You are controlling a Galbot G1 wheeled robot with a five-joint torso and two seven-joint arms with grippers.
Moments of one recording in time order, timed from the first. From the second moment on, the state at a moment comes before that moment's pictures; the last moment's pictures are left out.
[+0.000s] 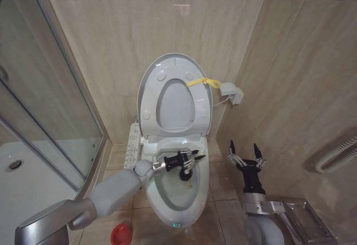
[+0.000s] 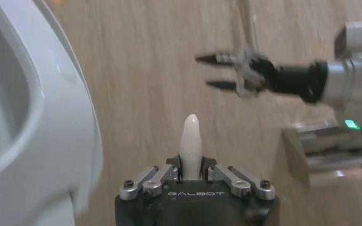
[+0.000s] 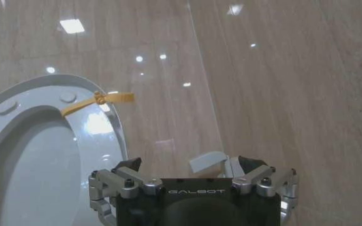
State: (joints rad) left arm 0.33 -1.19 0.72 -1.04 -0.79 -0.69 0.68; right arm -1.45 1.43 0.60 1.93 0.36 0.46 0.02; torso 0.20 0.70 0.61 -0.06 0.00
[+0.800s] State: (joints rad) left arm 0.30 -1.25 0.81 -1.05 -0.80 -0.68 0.60; right arm -1.45 1.42 0.60 1.93 0.36 0.47 0.02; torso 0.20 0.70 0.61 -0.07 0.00
